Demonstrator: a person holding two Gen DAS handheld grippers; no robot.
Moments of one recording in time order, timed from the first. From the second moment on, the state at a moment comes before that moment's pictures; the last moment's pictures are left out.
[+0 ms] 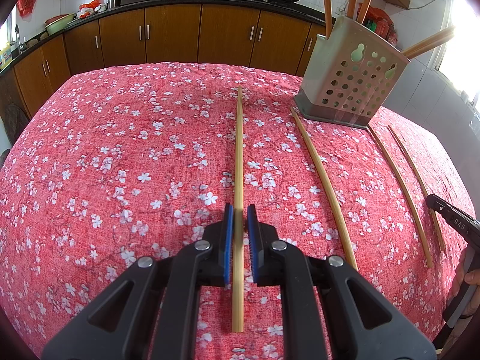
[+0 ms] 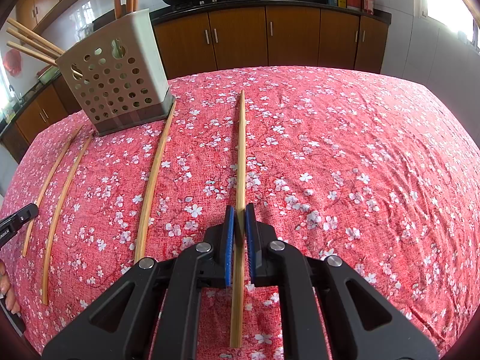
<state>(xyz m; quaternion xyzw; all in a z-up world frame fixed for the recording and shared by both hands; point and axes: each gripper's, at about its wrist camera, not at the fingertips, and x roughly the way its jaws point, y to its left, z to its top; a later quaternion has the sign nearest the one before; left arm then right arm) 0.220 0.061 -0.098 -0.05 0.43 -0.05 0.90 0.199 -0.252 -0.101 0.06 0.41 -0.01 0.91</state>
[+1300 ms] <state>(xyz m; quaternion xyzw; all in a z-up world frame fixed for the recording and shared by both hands) 0.206 0.043 -0.090 0.01 0.42 -0.04 0.91 0.183 -0.258 -0.085 0.08 0.39 0.00 0.92</state>
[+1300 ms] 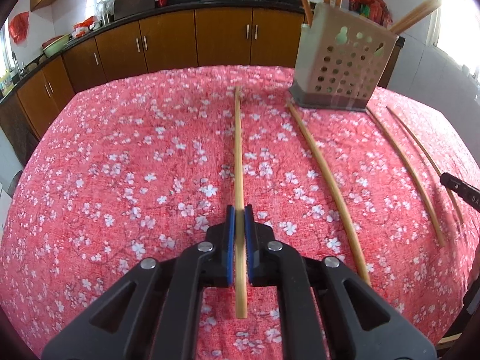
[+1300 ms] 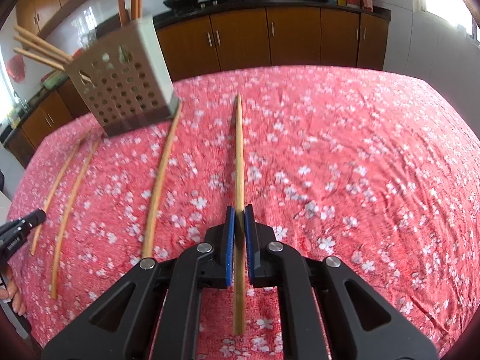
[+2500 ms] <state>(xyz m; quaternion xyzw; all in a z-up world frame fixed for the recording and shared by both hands) 0.179 0.007 0.144 -0.05 0.17 -0.15 0.97 0.167 -0.226 0.133 0.11 0.07 0.10 0.99</state>
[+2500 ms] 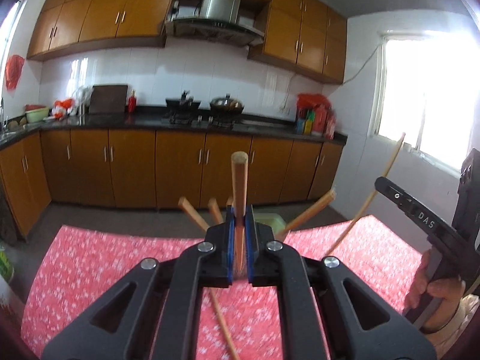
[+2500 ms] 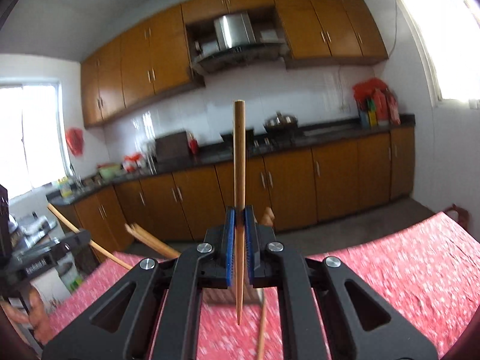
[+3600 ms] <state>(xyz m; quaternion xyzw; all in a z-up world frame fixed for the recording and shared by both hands) 0.215 0.024 0.120 -0.07 0.15 -0.09 0.98 0.177 -0.232 0.088 0.09 0.10 0.04 0.99</state>
